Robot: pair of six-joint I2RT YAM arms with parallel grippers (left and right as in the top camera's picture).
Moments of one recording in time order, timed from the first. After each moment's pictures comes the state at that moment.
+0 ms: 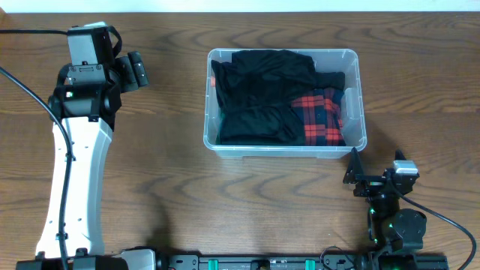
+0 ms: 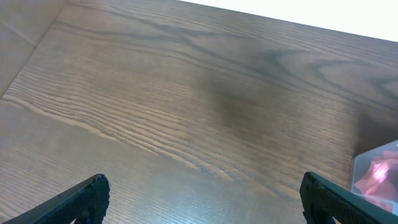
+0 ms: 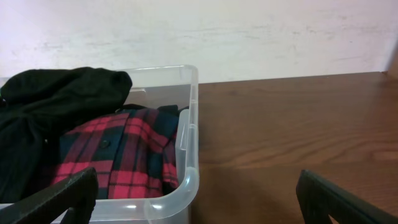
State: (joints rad) left arm 0.06 1.46 1.42 -0.76 -0.22 -0.15; right arm 0.01 0.01 0.01 -0.07 0.02 0.12
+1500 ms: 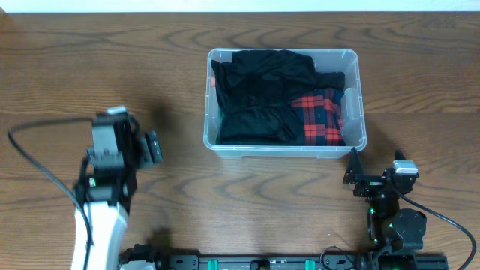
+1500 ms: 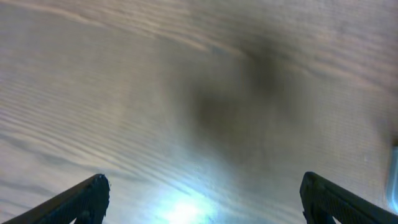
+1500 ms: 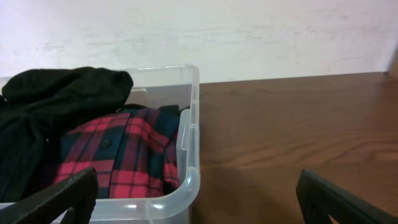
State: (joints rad) left arm 0.06 0.97 0.72 -0.65 -0.17 -0.15; right arm 0.01 0.01 0.01 -0.07 0.02 0.12
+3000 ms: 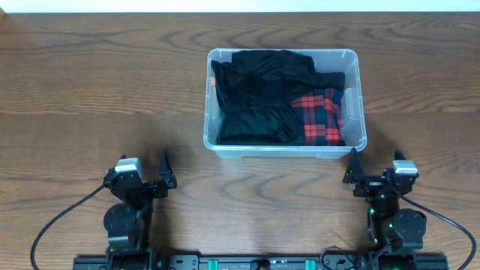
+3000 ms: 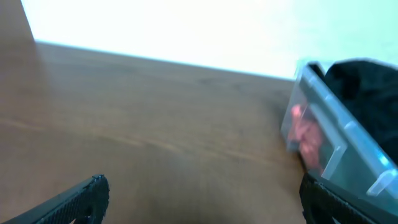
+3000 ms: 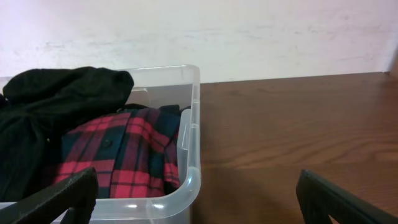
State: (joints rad) left arm 0.06 0.05 0.02 -0.11 0.02 -0.15; right arm 0.01 0.01 0.01 -0.07 0.01 0.12
